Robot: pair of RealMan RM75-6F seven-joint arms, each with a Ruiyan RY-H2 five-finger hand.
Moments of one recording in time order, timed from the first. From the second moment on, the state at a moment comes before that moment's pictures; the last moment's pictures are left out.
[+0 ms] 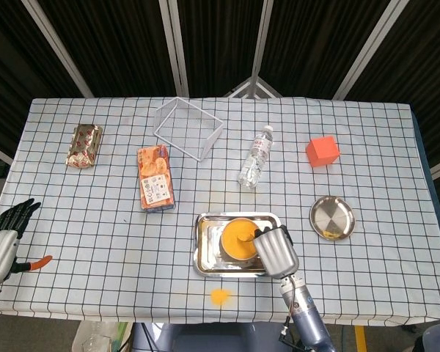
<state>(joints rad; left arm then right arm) -0.13 -1.08 -0.03 -1.70 1.45 1.37 -0.10 0.47 -1.69 0.04 -1.81 -1.29 1.39 -1.42</state>
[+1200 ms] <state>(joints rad) -0.14 -1.07 -0.03 -1.70 1.45 1.37 -0.10 0.46 -1.62 -0.03 -1.89 -1.27 1.36 -1.51</state>
